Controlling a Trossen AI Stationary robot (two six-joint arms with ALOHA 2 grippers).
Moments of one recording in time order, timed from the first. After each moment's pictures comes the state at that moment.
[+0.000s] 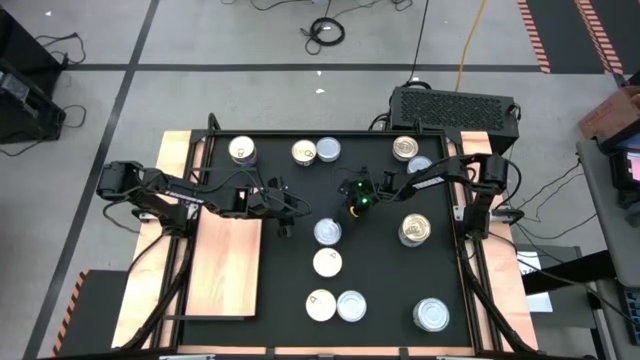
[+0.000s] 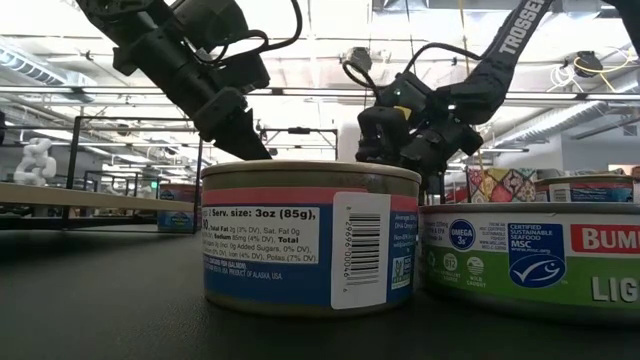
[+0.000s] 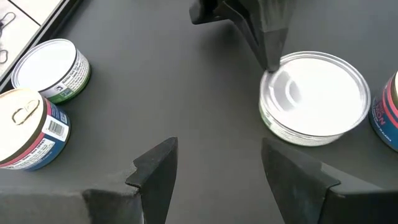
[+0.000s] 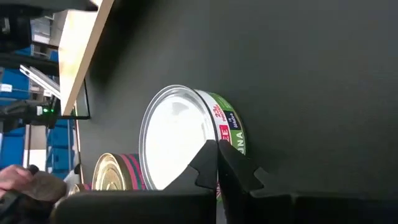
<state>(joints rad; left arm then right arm) 0.01 1.44 0.70 0.04 -0.24 -0.01 -0.29 1.82 0.79 0.27 -0.55 0.73</state>
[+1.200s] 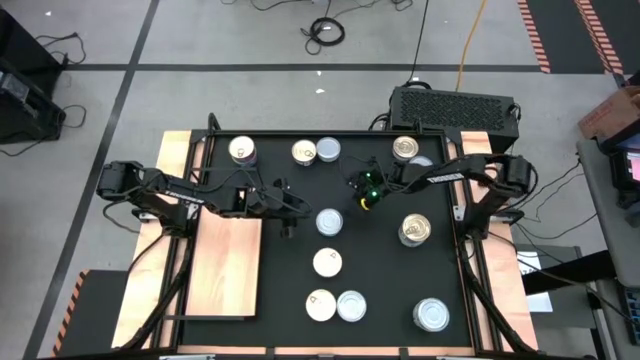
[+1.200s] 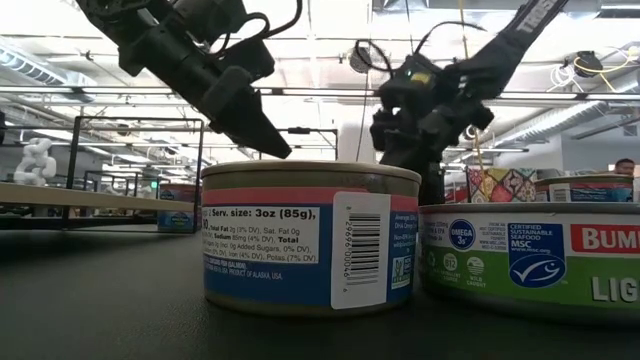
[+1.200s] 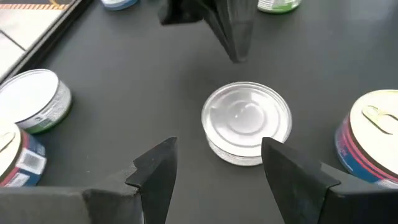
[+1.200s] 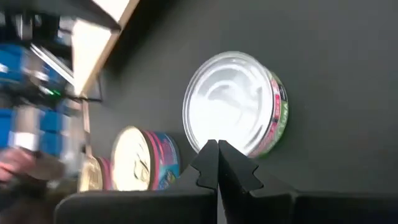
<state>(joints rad) 0.01 1.44 0.70 0.14 -0.16 0.00 -0.32 1.64 0.80 0.05 -0.58 0.57</state>
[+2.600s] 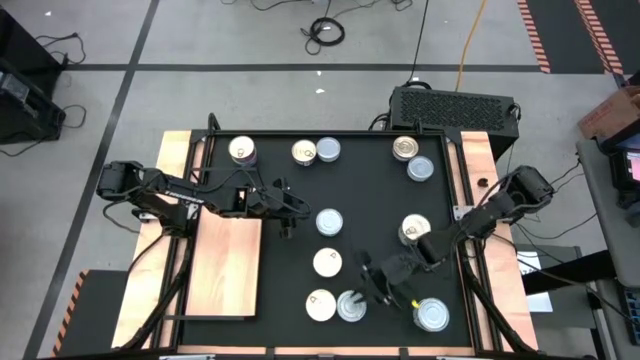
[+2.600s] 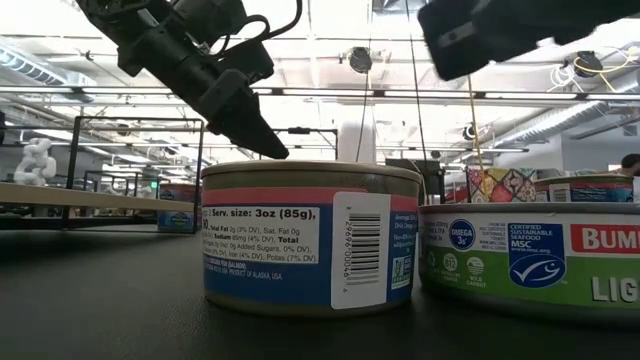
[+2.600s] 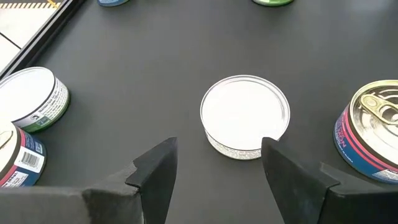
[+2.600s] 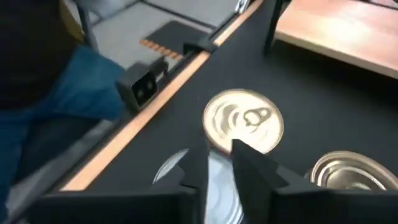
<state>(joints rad) 0.01 1.44 0.70 0.12 -0.16 0.01 0.50 1.54 0.80 0.21 -0.03 -0.03</state>
